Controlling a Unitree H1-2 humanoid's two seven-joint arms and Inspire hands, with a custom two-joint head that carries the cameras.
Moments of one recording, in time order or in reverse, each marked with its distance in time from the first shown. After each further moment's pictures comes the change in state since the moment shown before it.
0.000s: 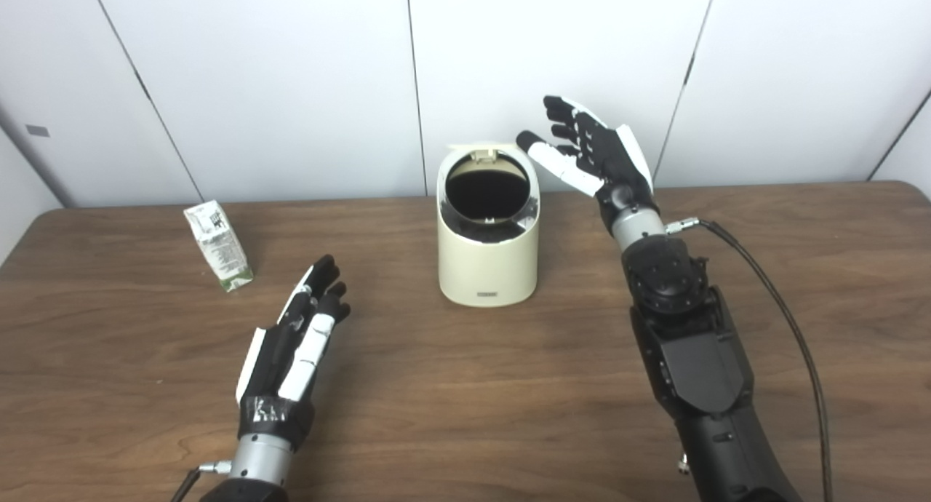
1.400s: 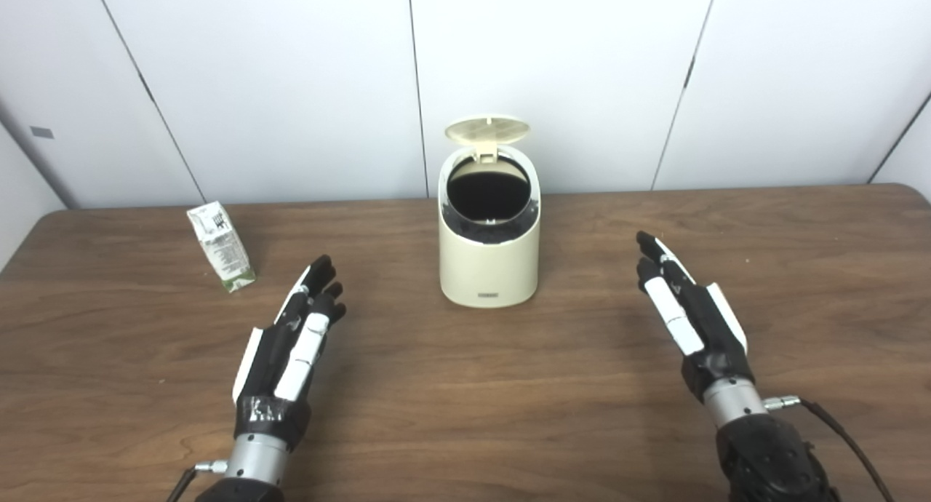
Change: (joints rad) left arm -0.001 0.017 0.008 0.000 0.000 0.000 -0.002; right arm 0.514 -0.054 -0.043 -0.348 0.117 -0.038 0.065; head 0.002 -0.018
